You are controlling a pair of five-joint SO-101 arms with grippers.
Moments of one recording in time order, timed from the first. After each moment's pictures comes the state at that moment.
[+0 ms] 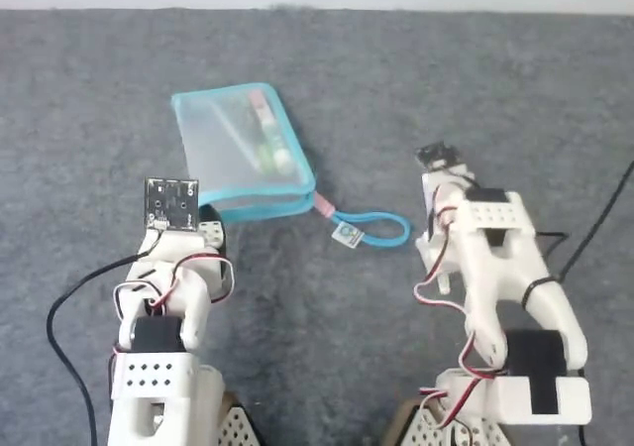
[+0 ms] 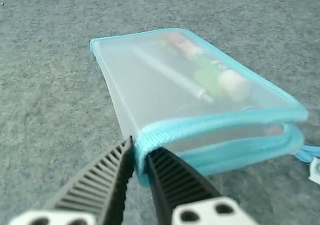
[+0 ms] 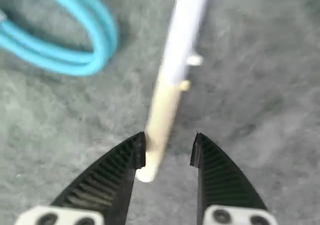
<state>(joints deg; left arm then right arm) -7.5 -73.4 86.5 34.0 0.6 -4.4 -5.5 42.7 59.3 18.4</state>
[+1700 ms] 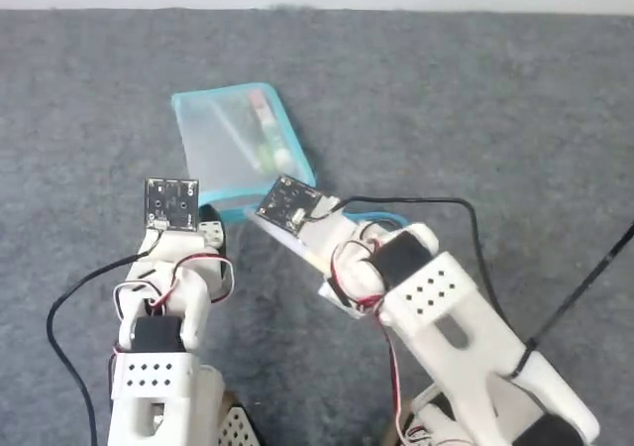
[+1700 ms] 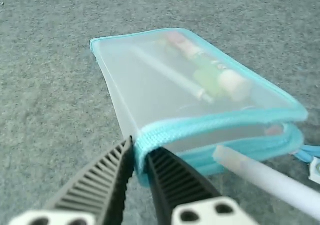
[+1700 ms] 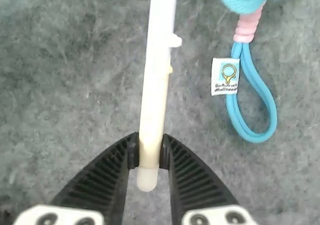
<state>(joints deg) -7.5 -73.4 86.5 34.0 0.6 -40.7 -32.4 39.1 73.0 20.8</state>
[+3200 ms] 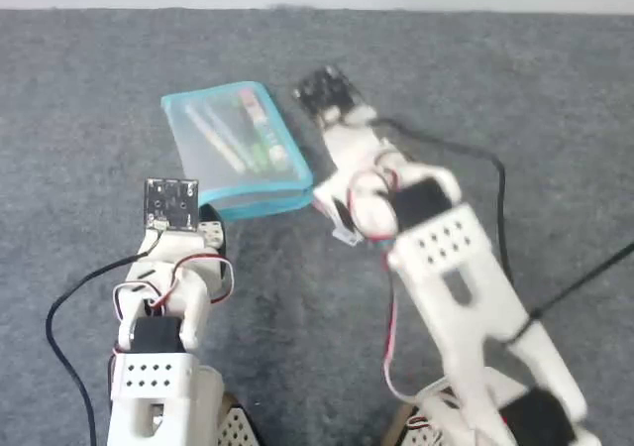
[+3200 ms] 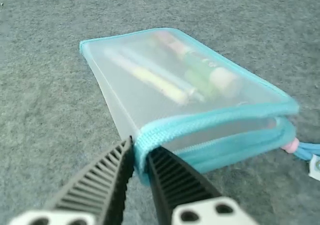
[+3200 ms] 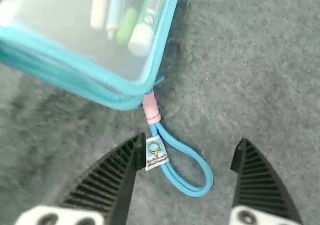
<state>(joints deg) -7.5 -73.4 86.5 33.7 0.6 -30.8 -25.7 29.0 57.7 12.5</state>
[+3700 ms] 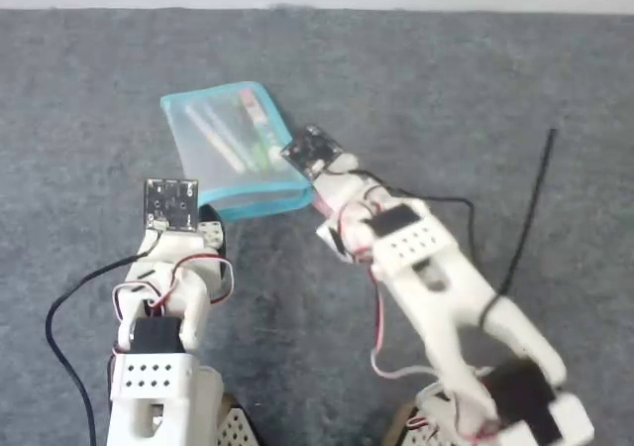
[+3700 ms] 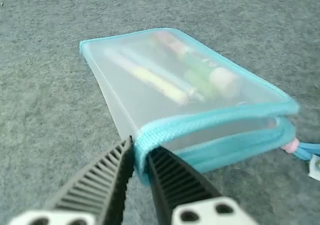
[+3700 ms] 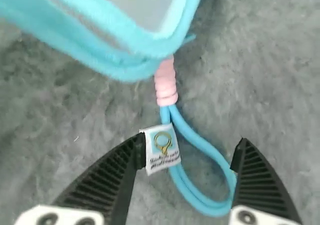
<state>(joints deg) -7.5 -73.4 86.5 33.7 0.6 -31.2 -10.5 38.9 41.2 18.3</state>
